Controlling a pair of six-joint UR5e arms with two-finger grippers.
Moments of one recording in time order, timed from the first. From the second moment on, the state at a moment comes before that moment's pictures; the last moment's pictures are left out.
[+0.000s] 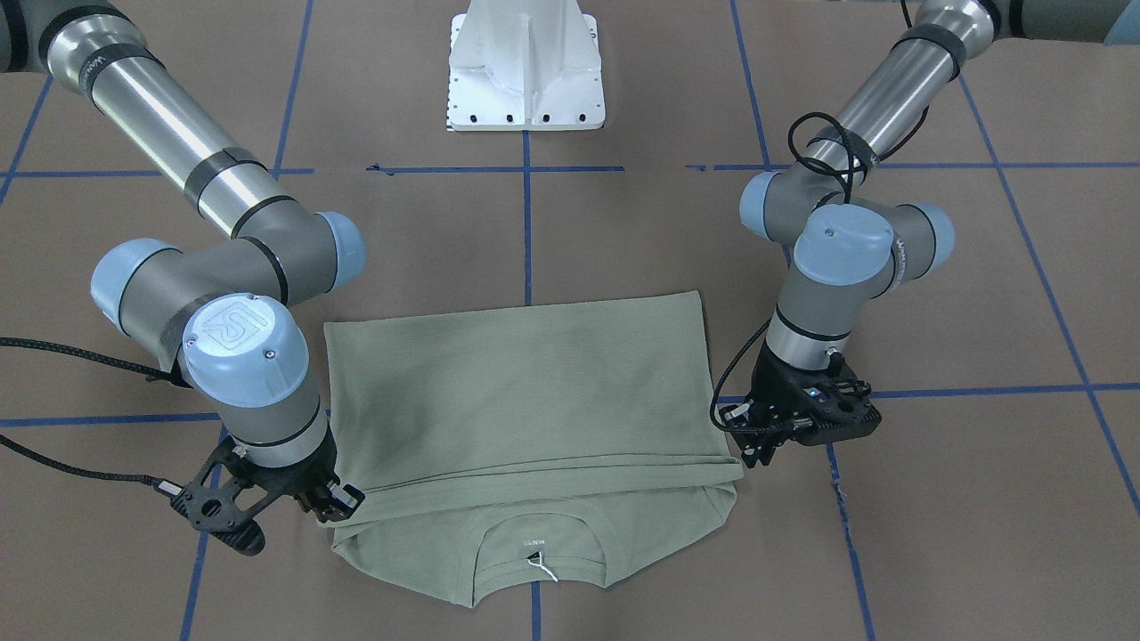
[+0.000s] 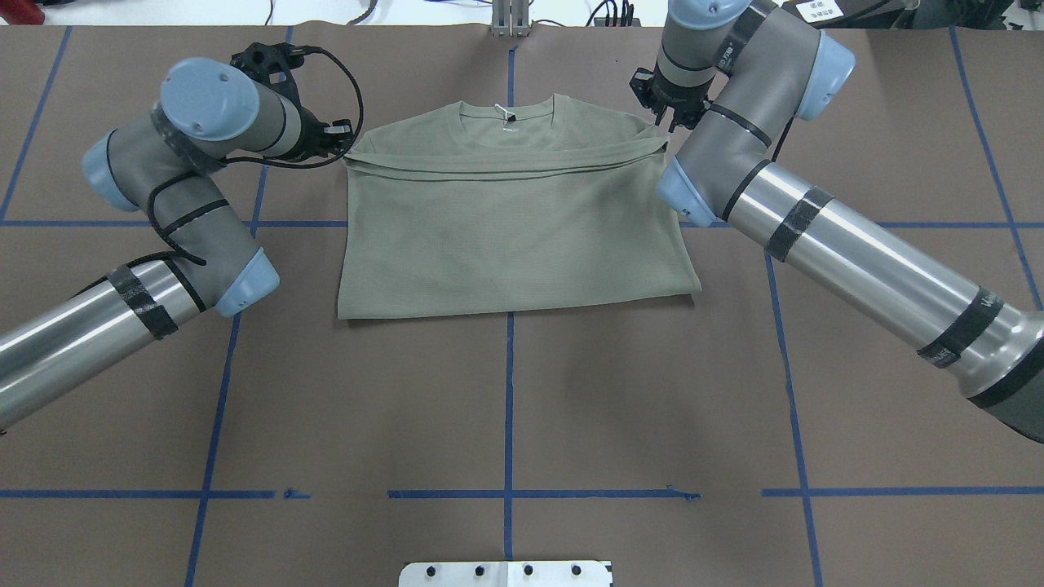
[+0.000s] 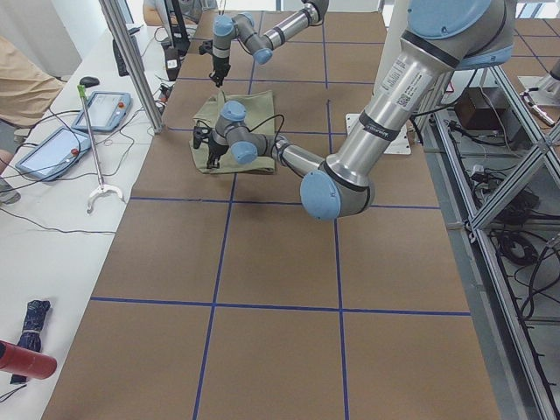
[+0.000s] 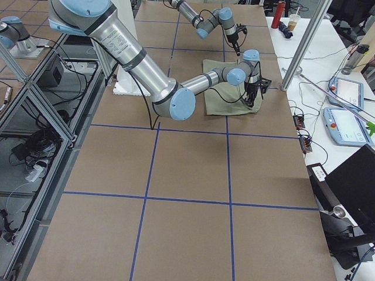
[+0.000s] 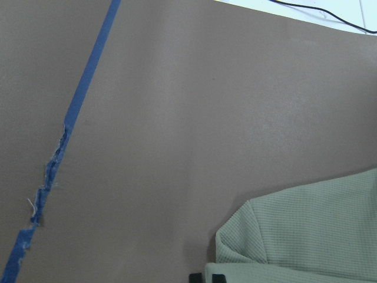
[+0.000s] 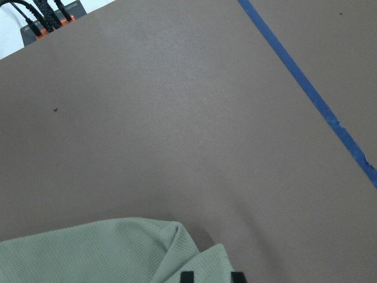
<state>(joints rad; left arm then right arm) -0.82 -2.20 -1.27 -2.19 -1.76 -1.24 0.88 -0.71 1.09 -1.32 1.88 1.44</state>
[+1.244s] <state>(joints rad) -0.85 -2.19 -1.29 -2.18 -1.79 -1.24 0.65 -1.17 1.72 -1.32 1.78 1.89</state>
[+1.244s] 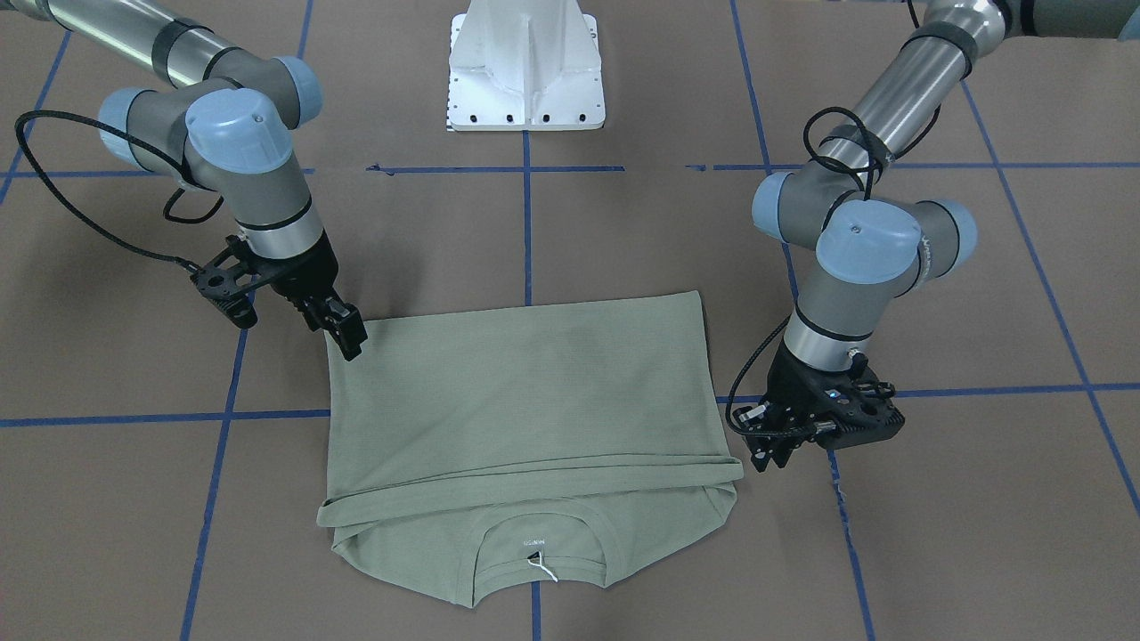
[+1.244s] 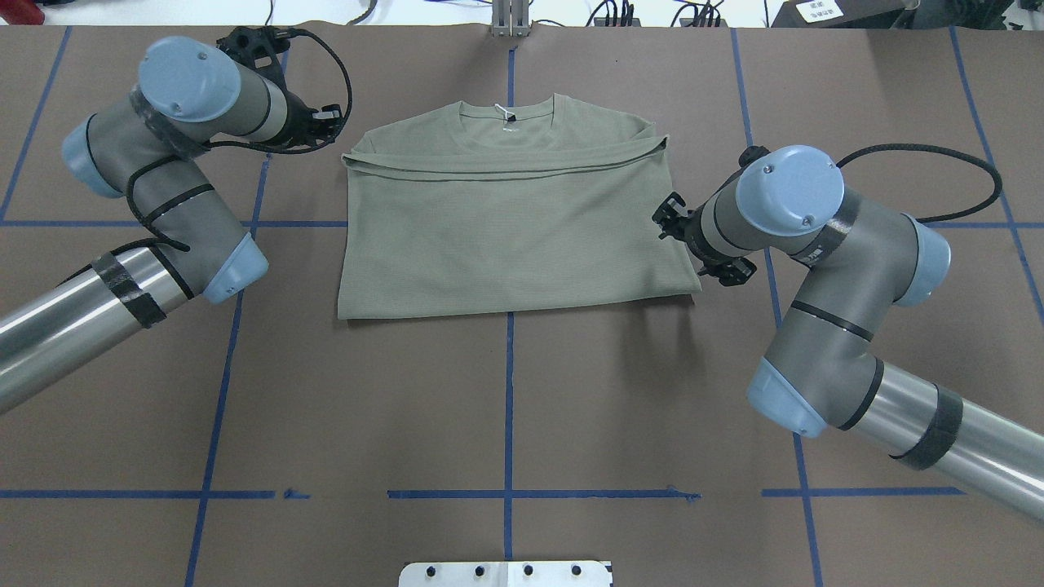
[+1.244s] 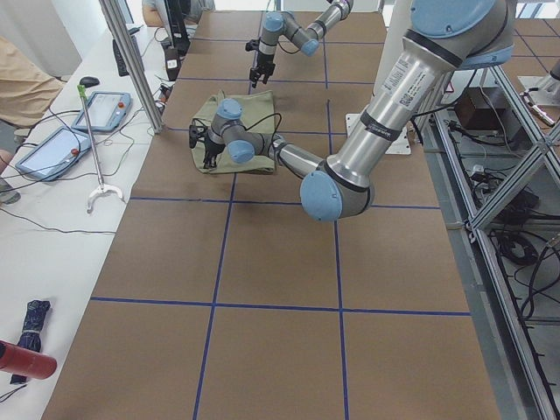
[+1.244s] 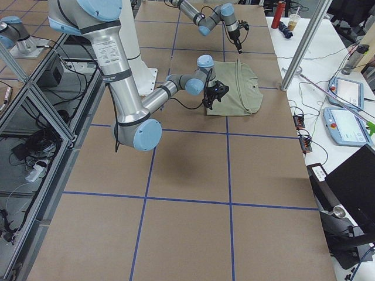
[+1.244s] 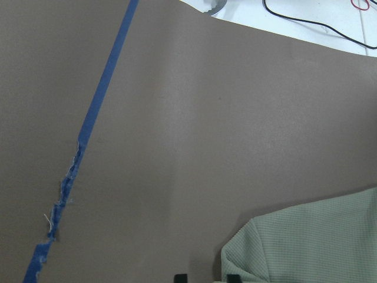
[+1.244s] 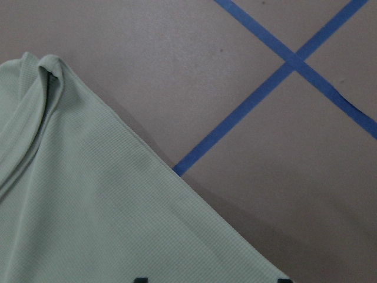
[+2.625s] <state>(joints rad) -0.85 -2.14 -1.40 -2.13 -1.81 -1.24 0.63 -1.24 1.78 -1.33 1.79 1.96</state>
